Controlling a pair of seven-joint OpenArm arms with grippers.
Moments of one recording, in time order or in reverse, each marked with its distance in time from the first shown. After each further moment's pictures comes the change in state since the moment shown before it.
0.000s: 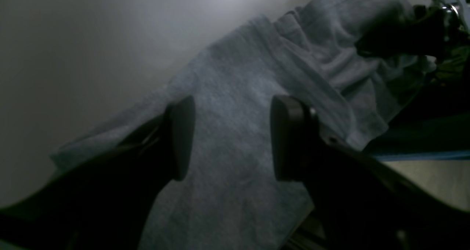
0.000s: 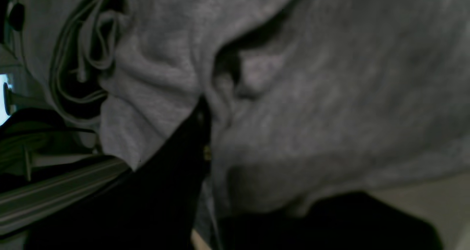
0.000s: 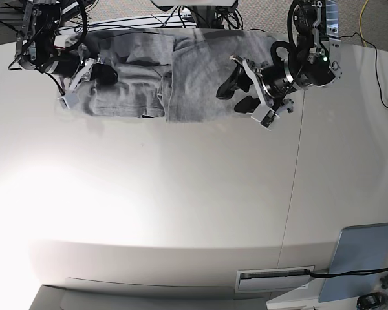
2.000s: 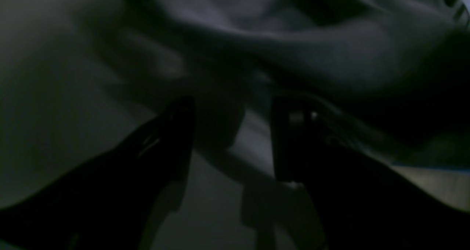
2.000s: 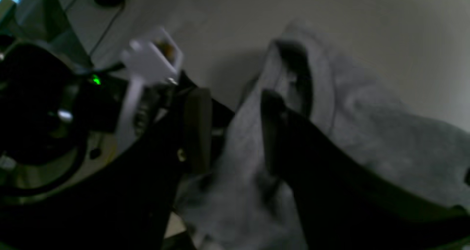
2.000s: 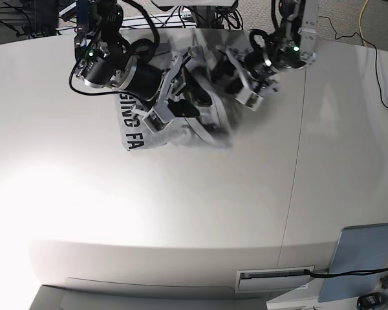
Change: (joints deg) left arm 3.2 0.5 5.9 -13.4 11.5 3.0 -16.2; right arm 4.3 -13.7 -27.1 32.3 -20.0 -1.8 9.4
